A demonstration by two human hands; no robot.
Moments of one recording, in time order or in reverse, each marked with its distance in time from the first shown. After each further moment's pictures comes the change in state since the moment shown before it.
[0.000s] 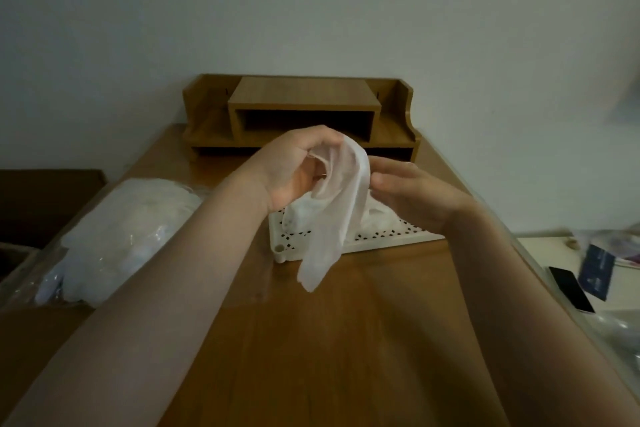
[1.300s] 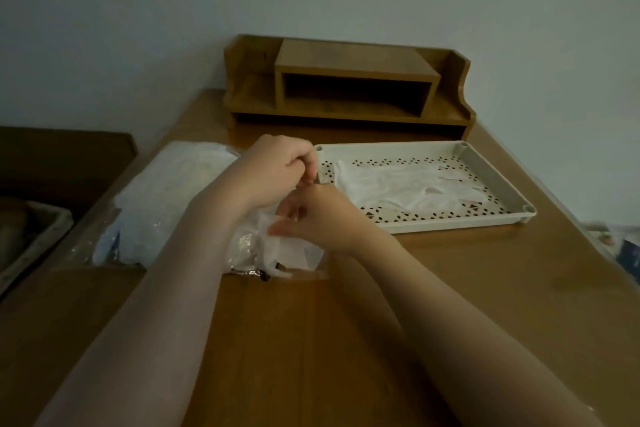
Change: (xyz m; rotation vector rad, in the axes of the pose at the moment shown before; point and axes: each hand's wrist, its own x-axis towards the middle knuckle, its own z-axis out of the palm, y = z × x) left_hand -0.049 -0.032 -0.095 1.104 0.237 0.100; right_hand 0.087 0.022 0.163 -0.722 0.020 -0.120
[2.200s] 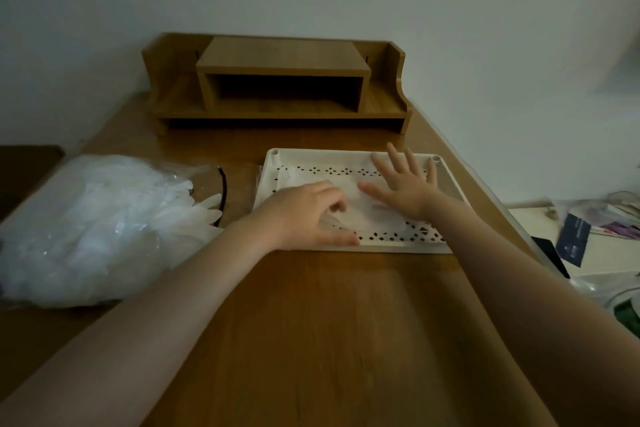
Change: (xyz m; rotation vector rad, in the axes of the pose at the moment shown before) left_hand 0.043 0.045 0.112 0.304 -0.349 0.310; right_hand -0.083 0.161 -0.107 -0.403 -0.083 0.620
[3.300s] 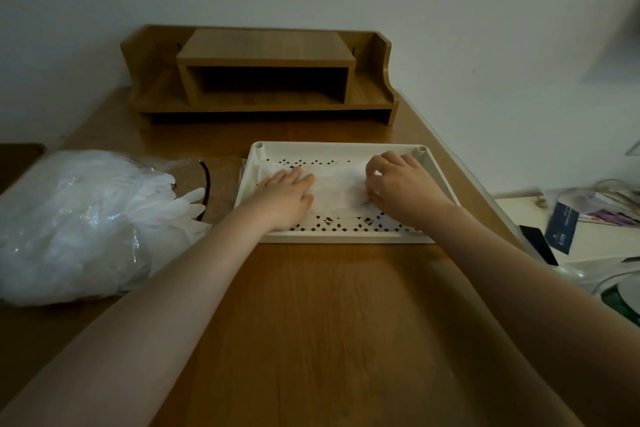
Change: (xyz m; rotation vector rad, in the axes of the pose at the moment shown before) left_hand 0.029 -0.020 0.024 0.037 -0.169 -0.347; right_hand -0.026 0.008 -0.002 -0.390 0.298 -0.361
